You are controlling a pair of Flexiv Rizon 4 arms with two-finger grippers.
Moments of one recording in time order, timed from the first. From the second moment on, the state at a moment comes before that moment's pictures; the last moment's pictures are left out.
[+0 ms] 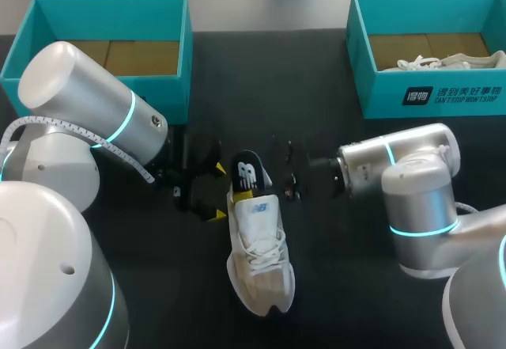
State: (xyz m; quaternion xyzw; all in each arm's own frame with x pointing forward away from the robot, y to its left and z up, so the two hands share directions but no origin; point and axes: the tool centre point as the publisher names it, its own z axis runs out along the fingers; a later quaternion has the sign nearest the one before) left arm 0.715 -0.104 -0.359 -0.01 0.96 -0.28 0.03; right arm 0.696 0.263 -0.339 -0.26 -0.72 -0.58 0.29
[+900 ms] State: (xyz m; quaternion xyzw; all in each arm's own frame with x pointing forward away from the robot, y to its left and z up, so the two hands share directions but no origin) left arm 0.715 -0.104 -0.359 -0.01 0.96 -0.28 0.03; right arm 0.705 0.252 -0.319 -0.29 -0.71 -0.59 0.24
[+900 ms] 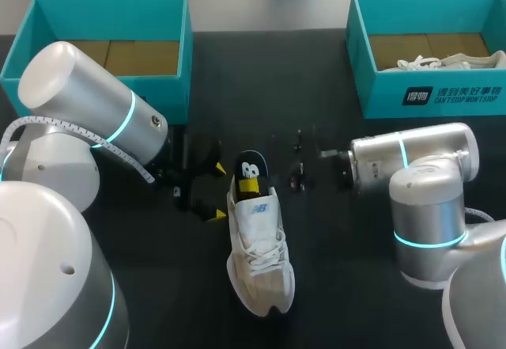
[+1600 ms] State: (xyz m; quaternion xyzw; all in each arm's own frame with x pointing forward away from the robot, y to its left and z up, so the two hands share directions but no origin) left arm 0.715 -0.104 -0.359 -0.01 0.96 -0.28 0.03; right arm 0.684 0.258 -0.342 -0.30 -0.72 -0.55 0.30
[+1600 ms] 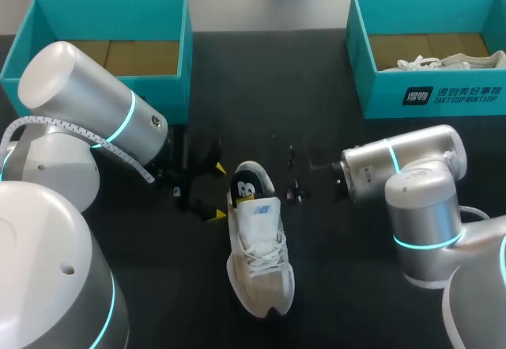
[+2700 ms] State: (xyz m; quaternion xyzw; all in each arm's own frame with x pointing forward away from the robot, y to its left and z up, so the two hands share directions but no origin) left arm 0.715 -0.104 -0.359 -0.01 0.96 -0.28 0.03; right arm 0.709 0.249 -0.324 -0.32 -0.72 -0.57 0.24
